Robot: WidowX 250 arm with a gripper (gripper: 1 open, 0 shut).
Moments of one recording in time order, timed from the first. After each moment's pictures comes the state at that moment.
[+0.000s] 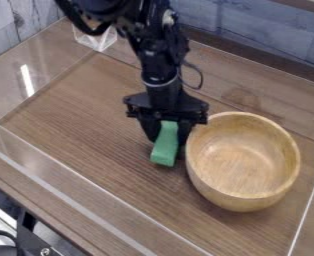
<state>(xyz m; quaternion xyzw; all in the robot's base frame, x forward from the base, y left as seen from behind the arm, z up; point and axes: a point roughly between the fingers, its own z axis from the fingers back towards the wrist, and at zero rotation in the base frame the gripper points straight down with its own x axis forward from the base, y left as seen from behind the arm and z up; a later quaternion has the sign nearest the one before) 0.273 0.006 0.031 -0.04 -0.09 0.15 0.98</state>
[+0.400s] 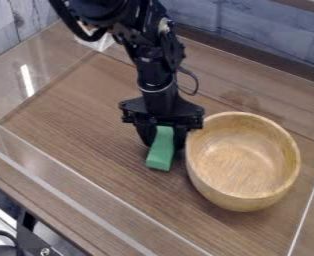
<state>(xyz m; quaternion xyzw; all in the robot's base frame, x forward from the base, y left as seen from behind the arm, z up) 0.269 0.010 0.028 -0.04 -0.08 0.17 0.98</state>
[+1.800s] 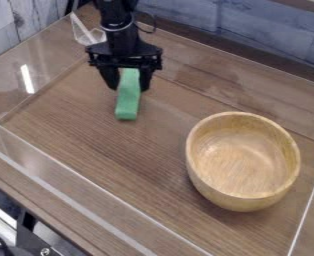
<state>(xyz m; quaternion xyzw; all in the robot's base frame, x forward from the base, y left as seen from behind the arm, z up) 0.315 0.095 0.055 -0.01 -0.10 0.20 0.97</state>
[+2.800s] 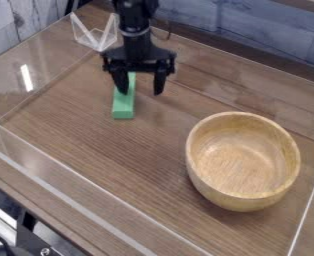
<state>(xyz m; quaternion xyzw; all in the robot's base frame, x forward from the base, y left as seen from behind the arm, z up) 0.327 0.089 0.038 0.00 -0.08 0.24 0.97</state>
